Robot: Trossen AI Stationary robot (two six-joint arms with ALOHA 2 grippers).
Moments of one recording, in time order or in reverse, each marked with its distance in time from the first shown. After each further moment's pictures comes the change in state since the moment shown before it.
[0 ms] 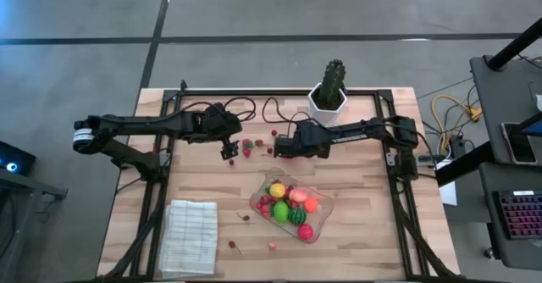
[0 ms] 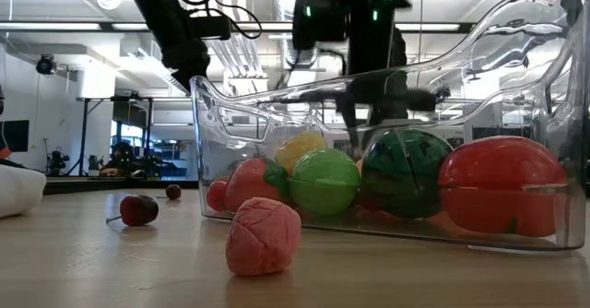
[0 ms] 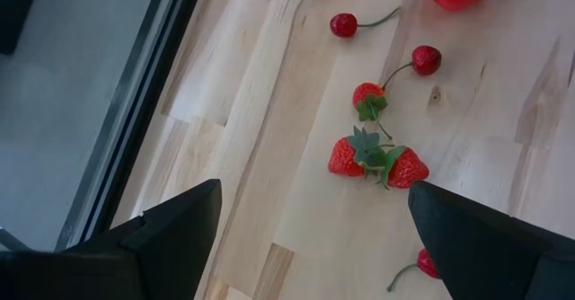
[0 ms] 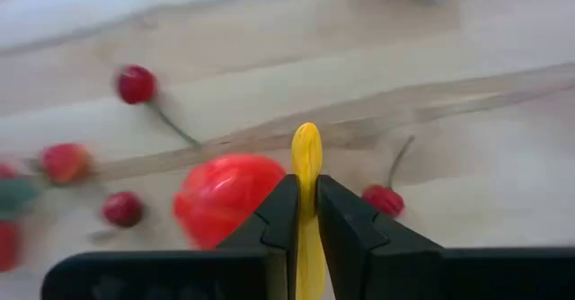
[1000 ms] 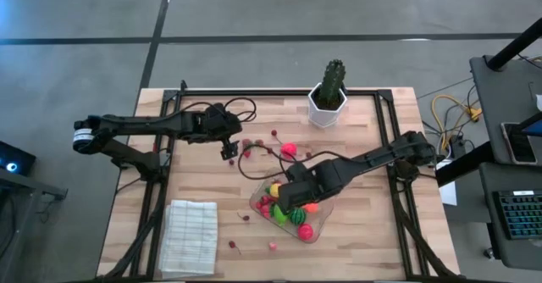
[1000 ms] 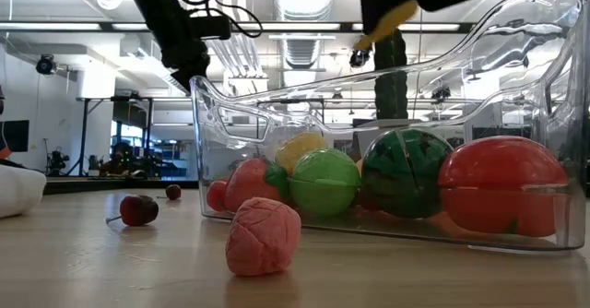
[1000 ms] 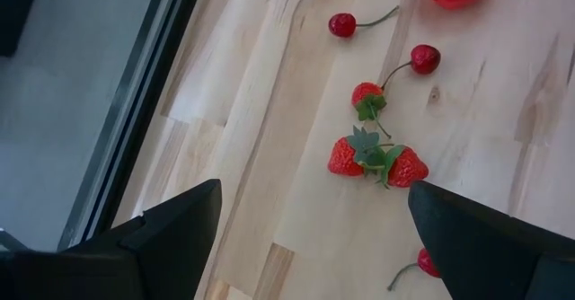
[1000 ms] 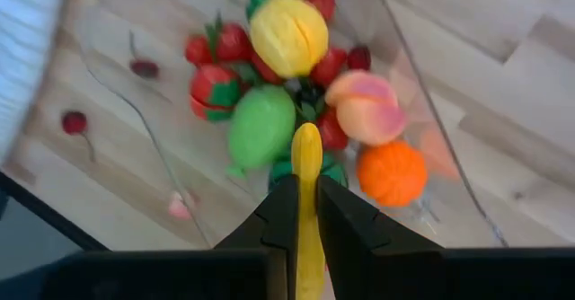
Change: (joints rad) left arm 0.000 0.000 0.000 -0.001 0.000 0.006; right arm 0.387 -0.056 0.281 -0.158 -0.352 -0.341
